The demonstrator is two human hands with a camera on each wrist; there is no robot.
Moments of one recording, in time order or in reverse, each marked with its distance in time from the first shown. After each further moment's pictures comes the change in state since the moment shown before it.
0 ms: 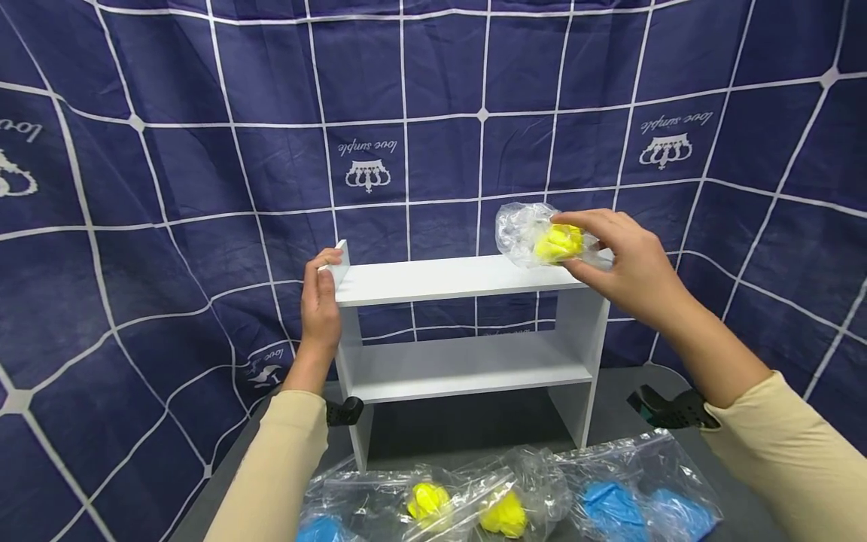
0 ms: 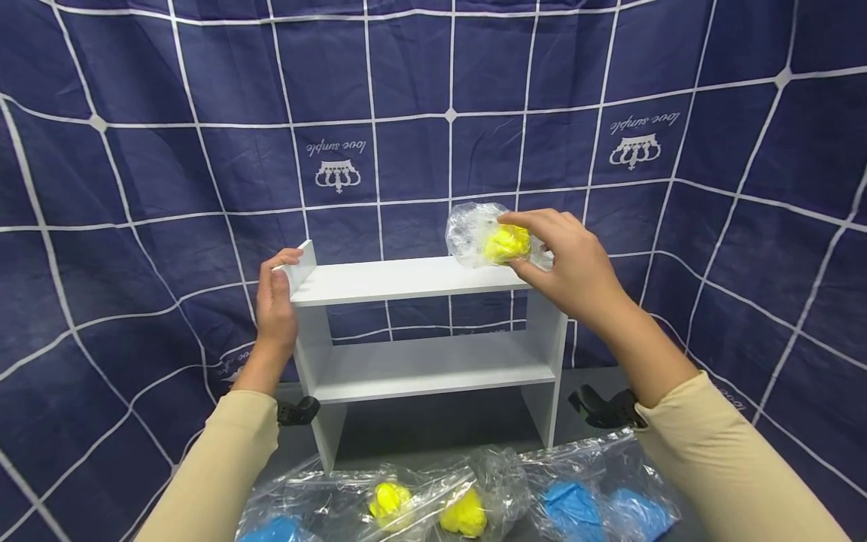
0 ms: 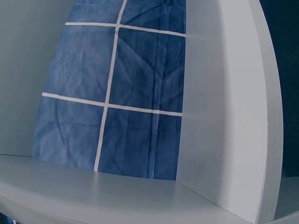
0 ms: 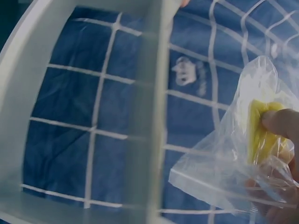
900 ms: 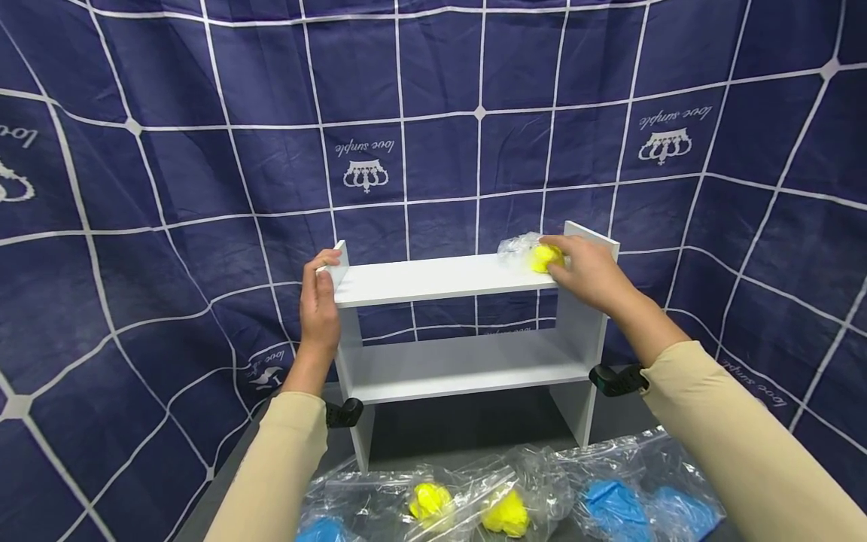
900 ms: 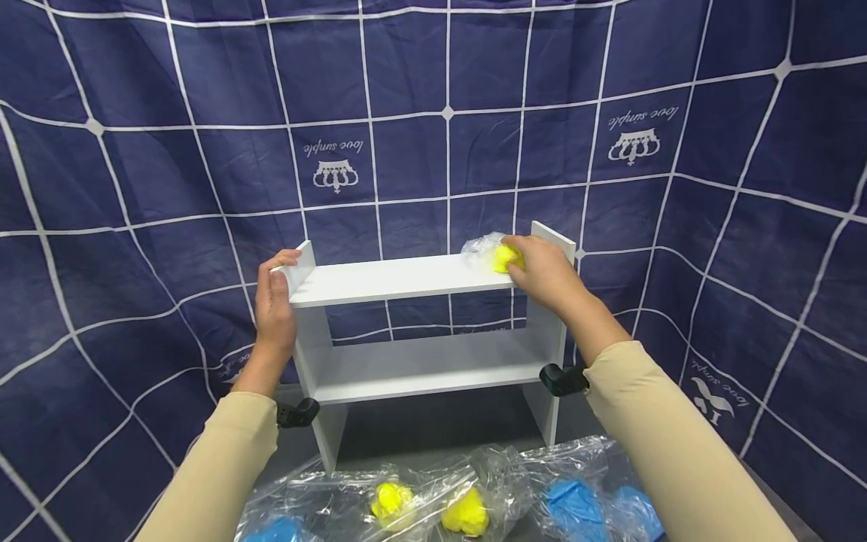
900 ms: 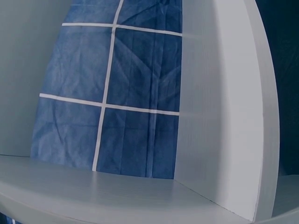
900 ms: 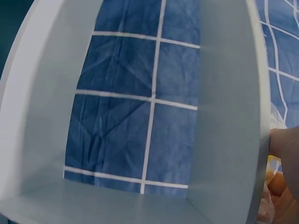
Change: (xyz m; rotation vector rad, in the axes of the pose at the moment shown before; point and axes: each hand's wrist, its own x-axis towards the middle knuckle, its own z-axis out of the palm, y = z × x) left_hand -0.002 -0.028 -0.004 0.017 -0.001 -0.002; right_hand 0.015 0.055 0.064 -0.112 -0.259 0.182
